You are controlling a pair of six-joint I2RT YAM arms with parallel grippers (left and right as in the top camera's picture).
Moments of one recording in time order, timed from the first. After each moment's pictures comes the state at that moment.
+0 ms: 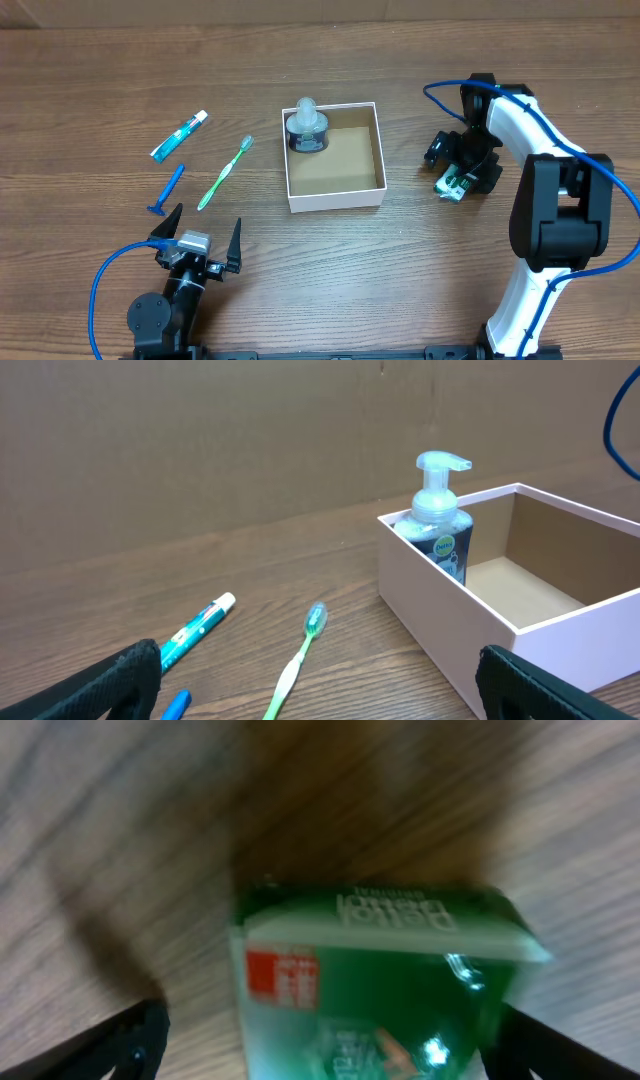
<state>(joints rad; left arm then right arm) 0.09 0.01 0.01 -0.05 0.32 0.12 0.00 2.11 1.49 -1.05 -0.06 0.58</state>
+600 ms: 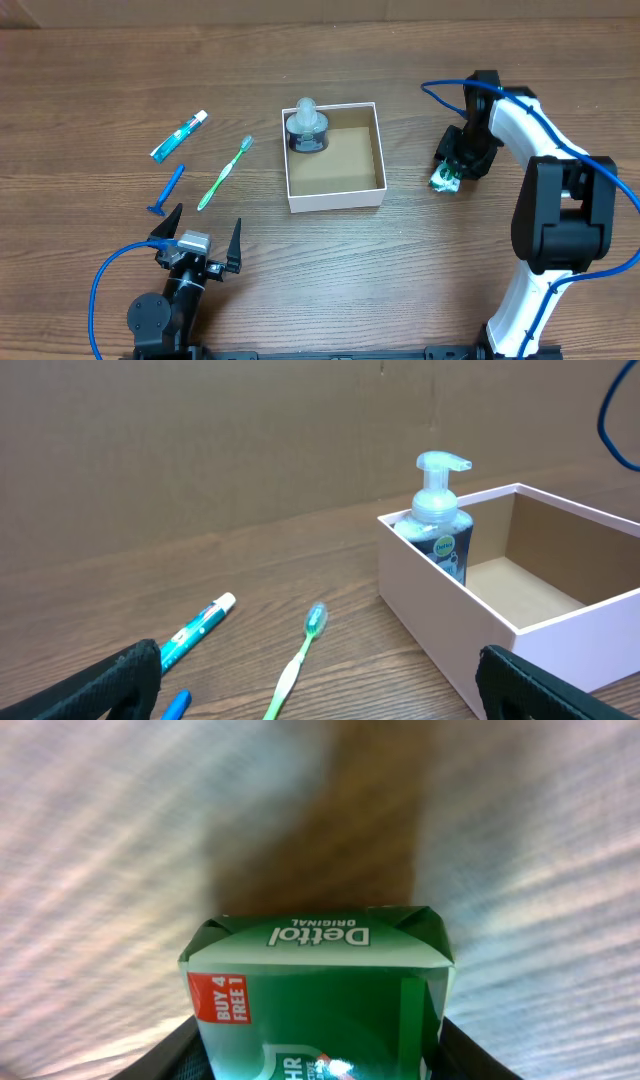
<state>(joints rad) 0.09 0.01 0.01 -0.05 0.32 0.12 -0.01 2.10 1.52 -1.00 -0.10 0.49</state>
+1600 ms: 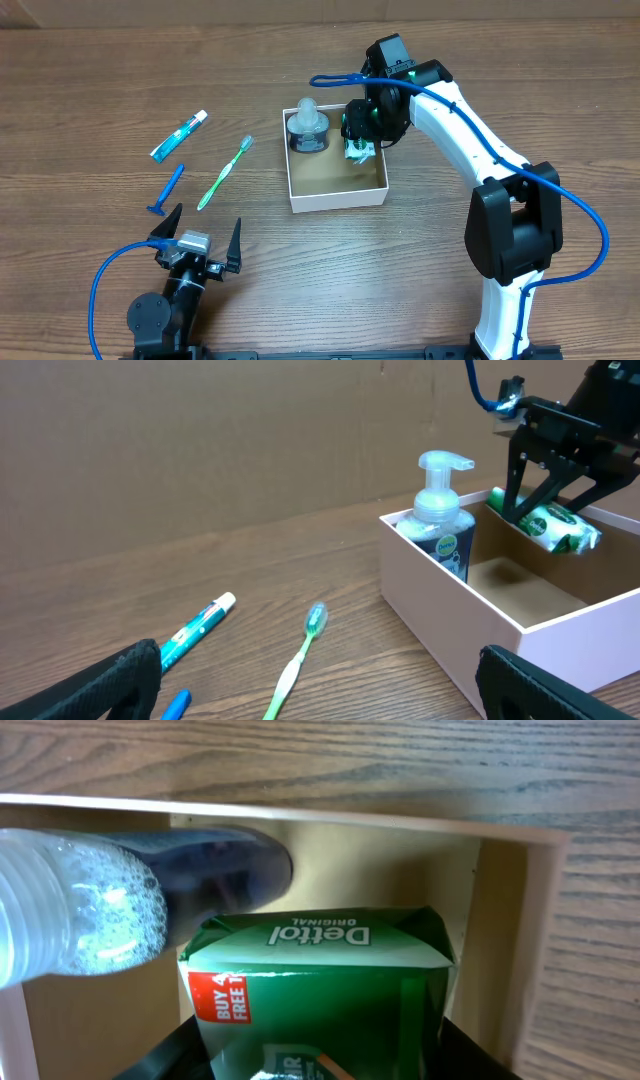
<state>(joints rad) 0.09 0.01 0.01 -0.05 0.32 0.12 0.36 2.11 1.77 -0.94 -0.28 0.28</state>
